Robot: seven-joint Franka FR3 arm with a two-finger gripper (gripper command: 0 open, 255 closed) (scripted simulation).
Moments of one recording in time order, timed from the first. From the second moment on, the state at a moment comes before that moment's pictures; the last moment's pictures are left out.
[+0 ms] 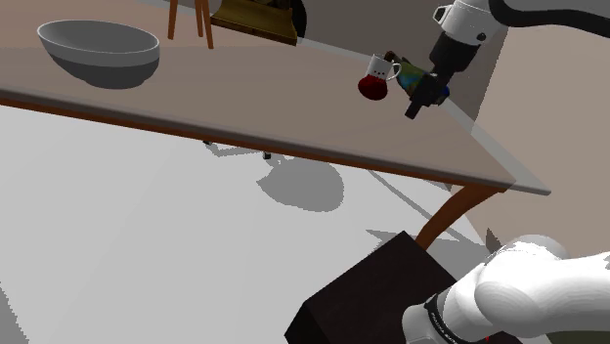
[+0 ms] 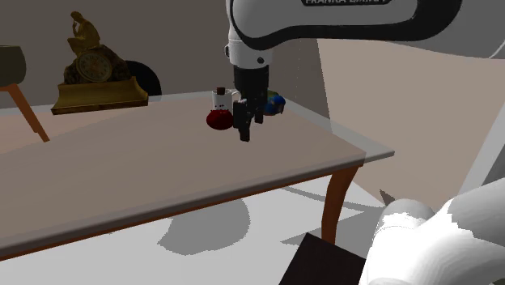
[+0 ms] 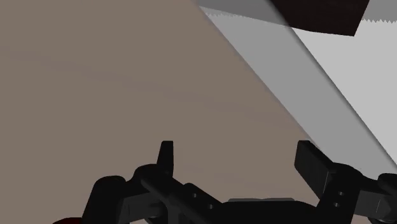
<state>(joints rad) -0.04 -0.62 0.02 -2.15 -0.11 1.59 -0.23</state>
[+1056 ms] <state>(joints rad) -0.11 -0.11 -0.10 -1.60 -0.16 1.68 -0.39</state>
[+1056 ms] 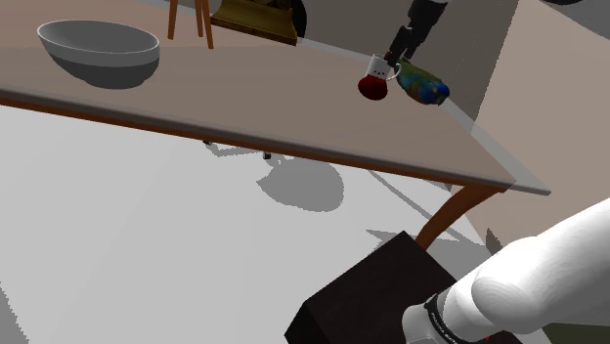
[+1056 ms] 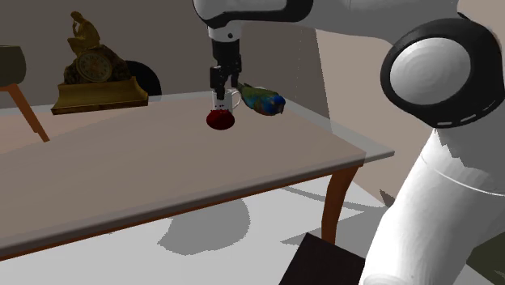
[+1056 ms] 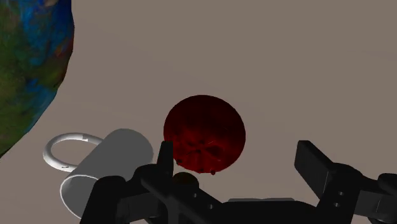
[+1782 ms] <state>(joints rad) -0.13 0.06 -0.13 -1.43 -0.14 1.72 -0.43</state>
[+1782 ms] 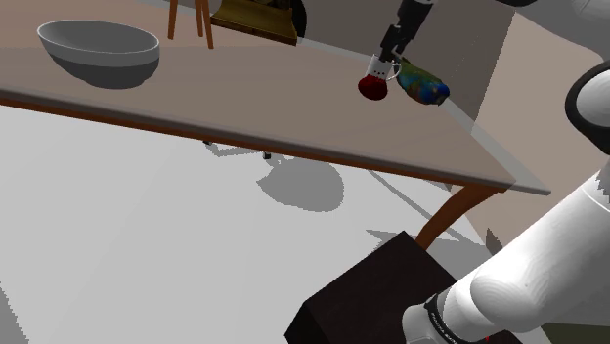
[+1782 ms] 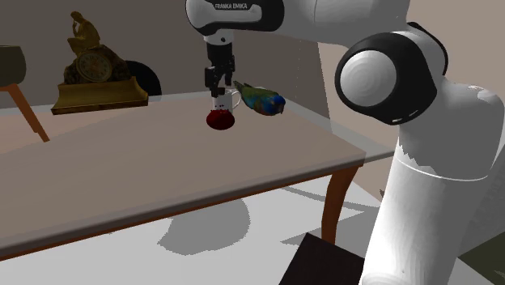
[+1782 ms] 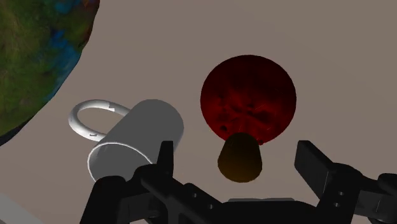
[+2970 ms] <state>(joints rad) -0.13 0.07 -0.13 -1.40 -0.14 1.70 -0.43</state>
